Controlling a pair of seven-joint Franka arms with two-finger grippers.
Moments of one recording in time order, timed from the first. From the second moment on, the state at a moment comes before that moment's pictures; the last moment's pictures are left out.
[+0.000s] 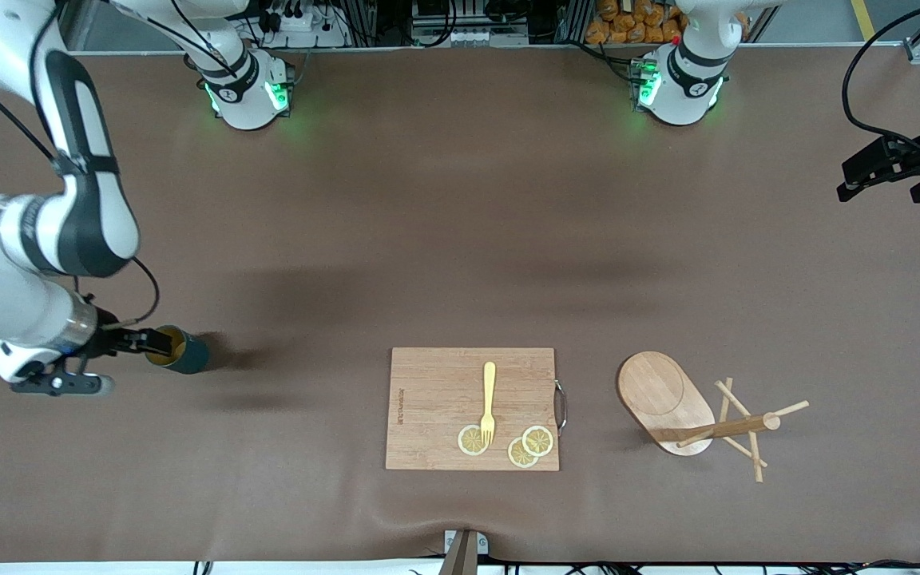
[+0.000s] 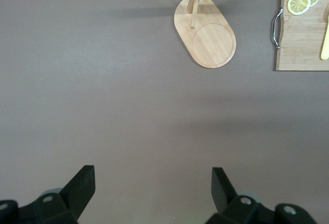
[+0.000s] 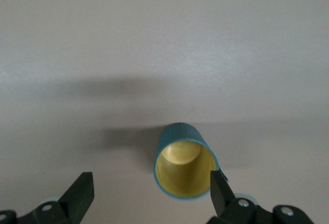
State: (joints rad) left arm 0.16 -0.08 -0.14 -1.65 -0.03 1.58 0.03; right arm 0.05 0.46 -0.07 -1.64 0.02 2.10 -0.01
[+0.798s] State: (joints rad) left arm 0.15 -0.06 -0.16 -1.65 -0.03 1.58 0.03; right arm 0.05 0.58 -0.07 -1.66 0.03 2.12 -0.01
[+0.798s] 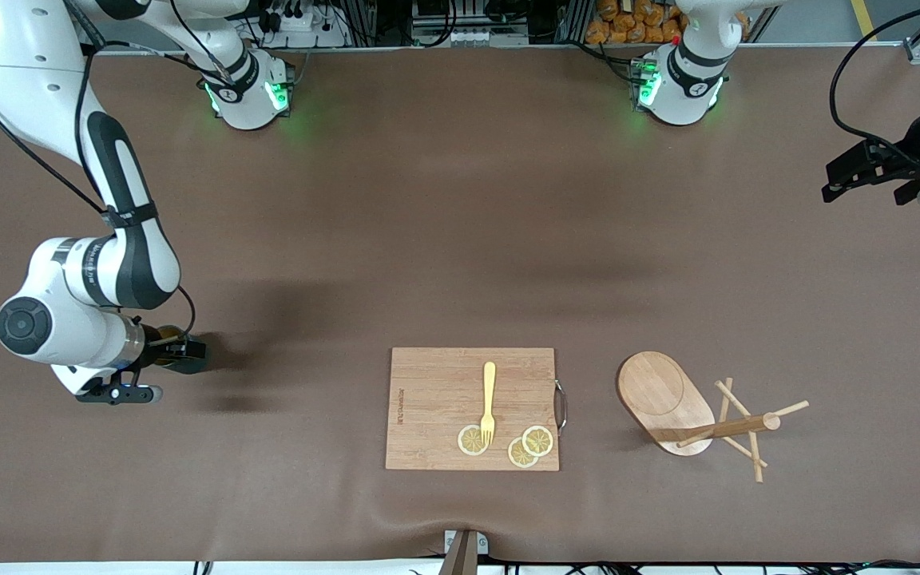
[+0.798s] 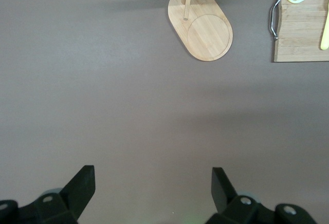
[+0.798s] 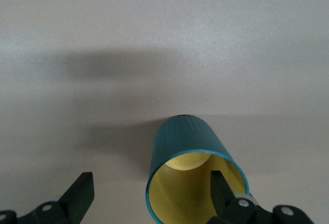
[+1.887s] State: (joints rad) left arm 0.15 -0.05 -0.19 -1.64 -0.03 1.59 -0.01; right arm 0.05 0.61 -0.07 -1.65 0.07 2.13 -0.21
